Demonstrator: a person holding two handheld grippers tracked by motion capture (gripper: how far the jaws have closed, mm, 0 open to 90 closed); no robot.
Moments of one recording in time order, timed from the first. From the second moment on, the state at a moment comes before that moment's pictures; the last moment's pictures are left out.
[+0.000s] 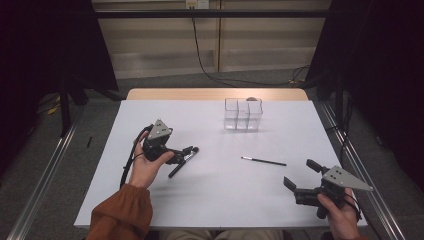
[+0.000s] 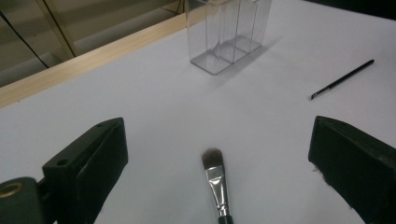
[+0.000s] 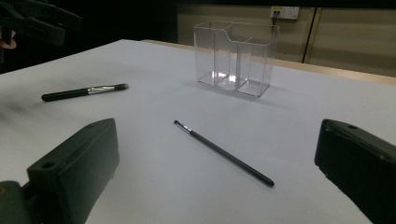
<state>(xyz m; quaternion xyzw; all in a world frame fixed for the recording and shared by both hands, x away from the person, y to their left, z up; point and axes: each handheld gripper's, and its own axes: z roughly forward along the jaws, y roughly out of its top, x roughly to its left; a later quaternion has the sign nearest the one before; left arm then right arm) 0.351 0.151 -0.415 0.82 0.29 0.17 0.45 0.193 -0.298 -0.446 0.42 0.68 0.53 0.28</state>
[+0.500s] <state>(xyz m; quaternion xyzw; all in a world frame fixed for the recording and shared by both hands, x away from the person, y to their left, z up) 0.365 0.153 -0.414 0.88 0.32 0.10 0.33 0.193 -0.297 -0.447 0.42 0.68 0.53 0.28</state>
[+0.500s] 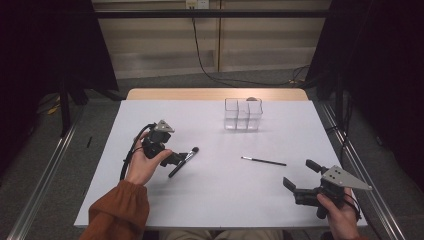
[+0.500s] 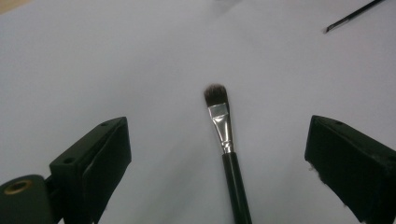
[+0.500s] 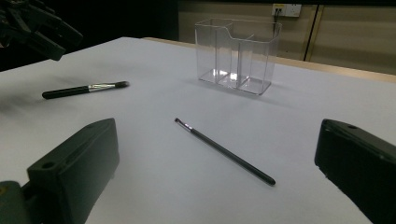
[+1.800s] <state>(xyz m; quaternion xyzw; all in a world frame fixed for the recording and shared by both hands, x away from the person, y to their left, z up) 0.376 0.131 -0.437 0.94 0.31 0.02 0.14 0.195 -0.295 -0.449 0.42 0.70 0.52 0.27</state>
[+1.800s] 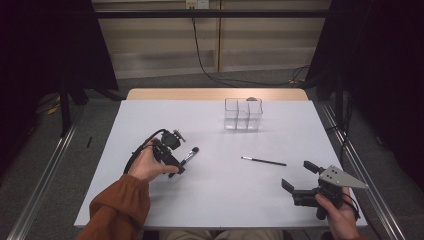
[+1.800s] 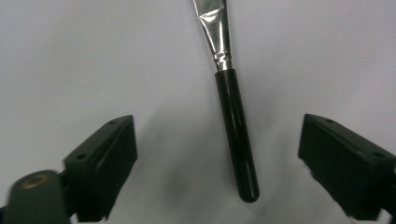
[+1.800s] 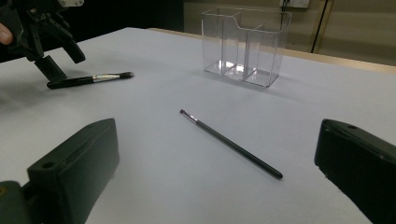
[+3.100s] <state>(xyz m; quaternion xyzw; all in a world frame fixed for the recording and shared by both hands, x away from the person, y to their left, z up) 0.373 0.115 -0.445 0.94 0.33 0.00 0.07 0.195 -0.294 -0.450 0.42 0.70 0.51 0.26</state>
